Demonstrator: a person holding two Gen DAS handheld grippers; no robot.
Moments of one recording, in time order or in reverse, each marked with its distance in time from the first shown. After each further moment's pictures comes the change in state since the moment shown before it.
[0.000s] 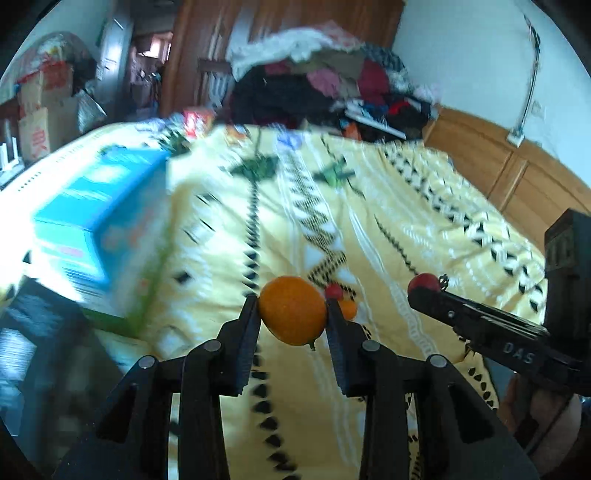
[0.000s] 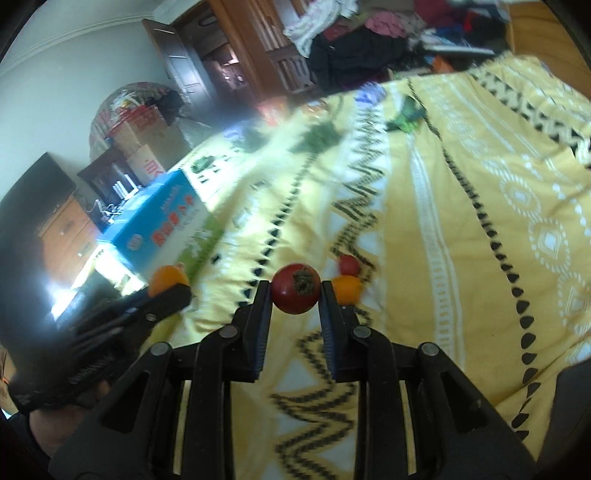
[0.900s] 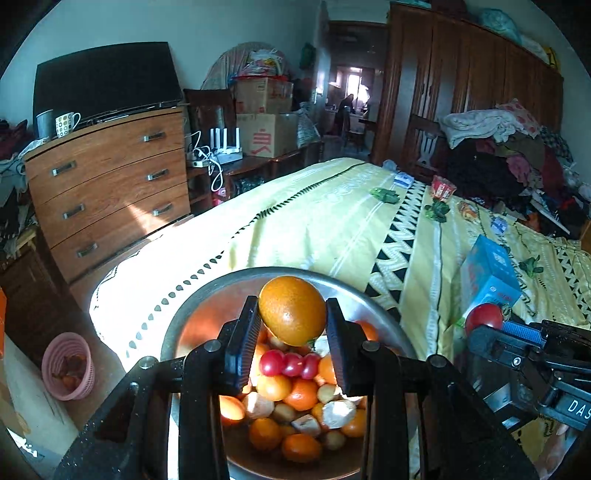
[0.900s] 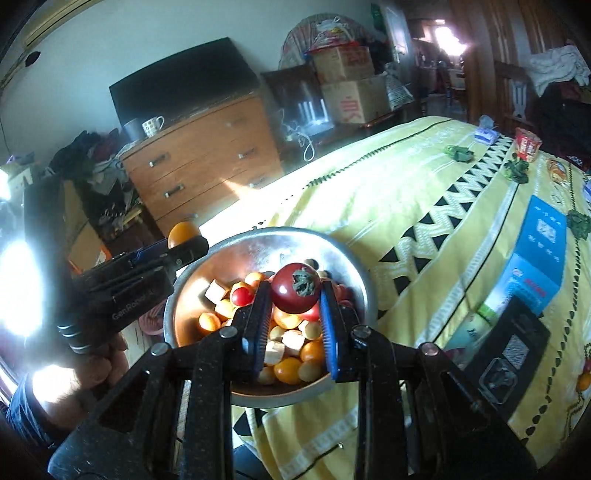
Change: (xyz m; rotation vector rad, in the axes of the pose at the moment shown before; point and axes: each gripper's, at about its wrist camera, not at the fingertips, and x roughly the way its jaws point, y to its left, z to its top) left arm -0.283 0.303 -0.052 -0.302 -0.133 0.647; right arm 0.046 0.412 -0.057 -0.503 0.192 0.448
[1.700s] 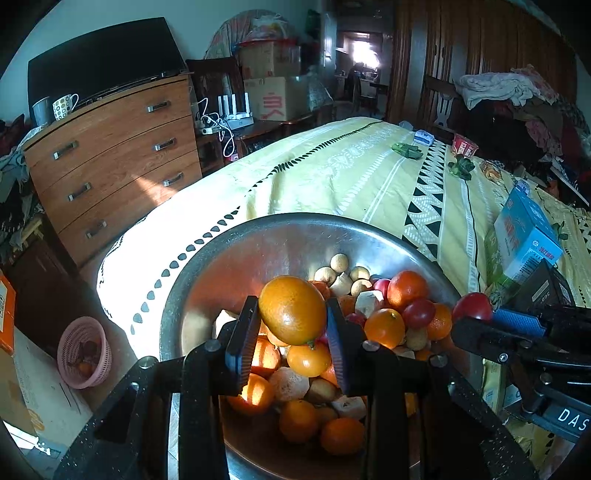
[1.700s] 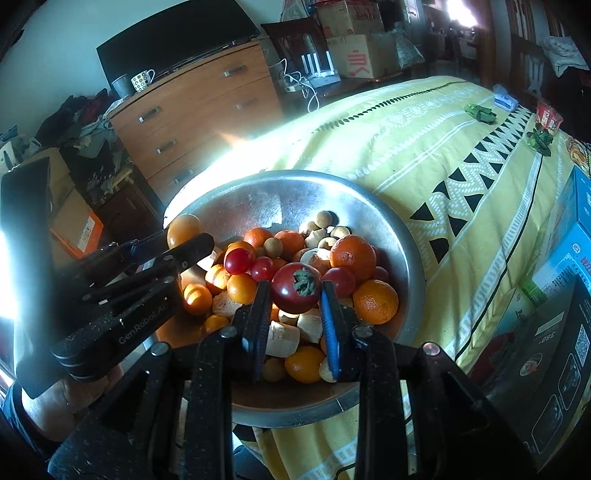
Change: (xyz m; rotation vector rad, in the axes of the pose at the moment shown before) left arm 0.041 0.020 -0.030 0.040 0.123 0.058; right arm 0.065 0.015 -0.014 -0.003 0.157 -0.011
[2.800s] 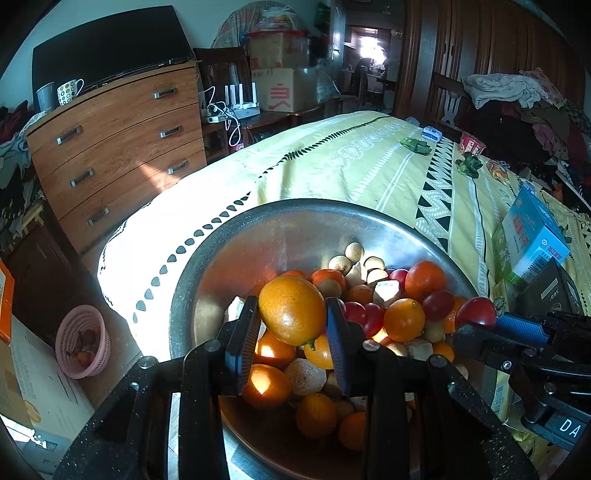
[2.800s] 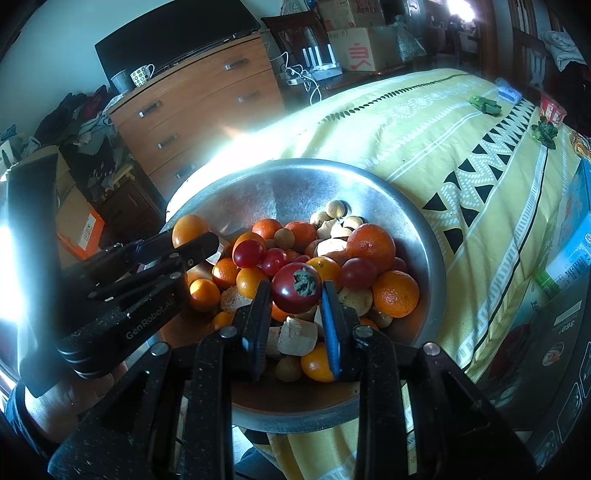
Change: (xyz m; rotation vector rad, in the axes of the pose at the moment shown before) left arm 0.010 0.016 -0.007 -0.032 0.031 0.005; right arm 0.013 0.010 -0.005 0.010 0.018 0.008
